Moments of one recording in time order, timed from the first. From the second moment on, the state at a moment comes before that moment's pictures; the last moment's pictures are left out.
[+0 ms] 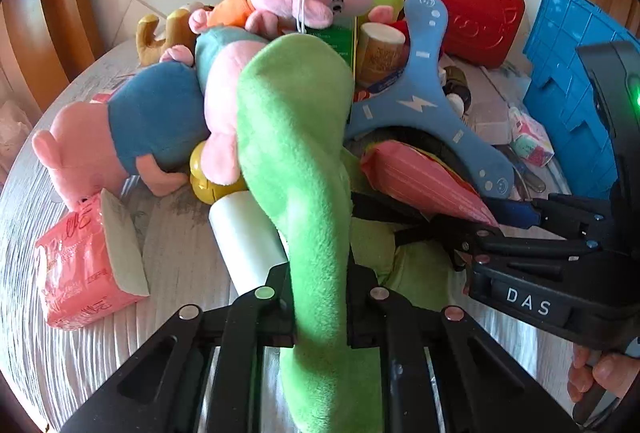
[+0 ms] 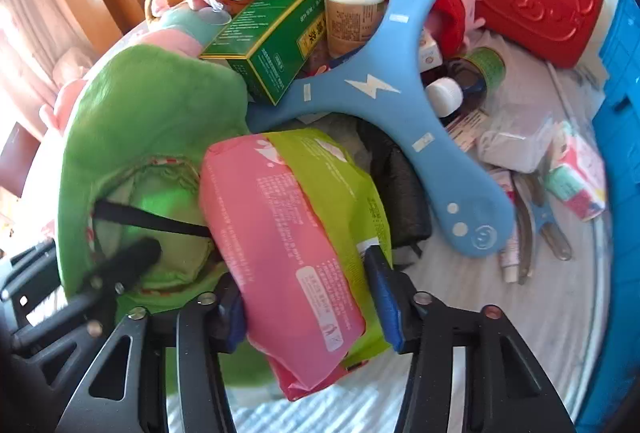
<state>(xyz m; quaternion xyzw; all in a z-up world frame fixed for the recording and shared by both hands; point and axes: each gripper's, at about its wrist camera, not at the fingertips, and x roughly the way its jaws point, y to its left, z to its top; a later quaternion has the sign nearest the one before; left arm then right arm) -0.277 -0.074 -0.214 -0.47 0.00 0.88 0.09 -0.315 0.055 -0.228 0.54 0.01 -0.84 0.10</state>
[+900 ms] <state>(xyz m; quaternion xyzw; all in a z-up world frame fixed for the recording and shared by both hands) -0.232 -0.074 -0.194 -0.44 0.01 0.89 0.06 -0.261 0.104 -0.208 0.53 0.01 -0.84 0.08</state>
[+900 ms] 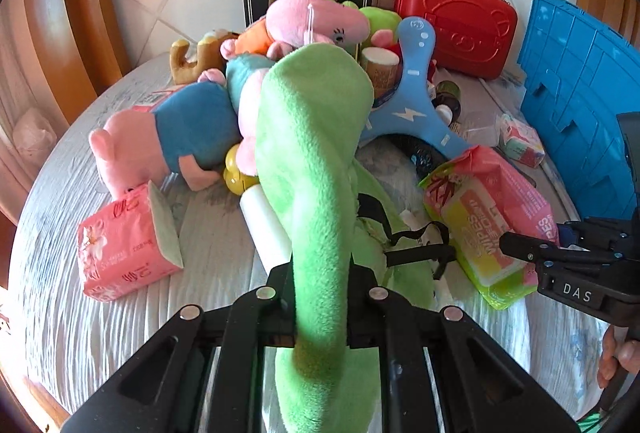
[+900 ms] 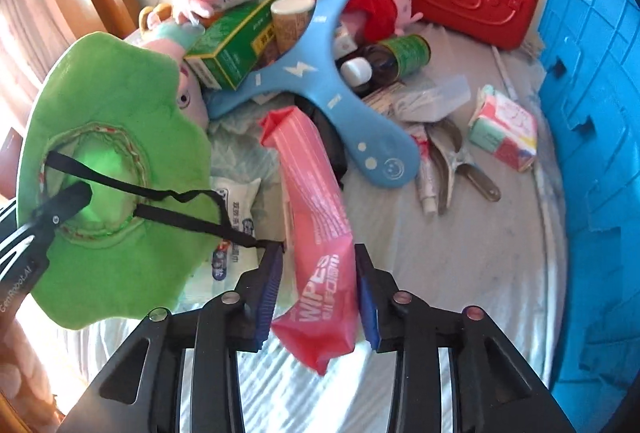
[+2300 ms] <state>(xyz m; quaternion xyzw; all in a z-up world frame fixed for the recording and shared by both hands) -0.152 0.167 0.064 -0.15 0.05 0.96 0.23 -0.109 0.261 0.075 0.19 0.04 -0.98 -0.10</state>
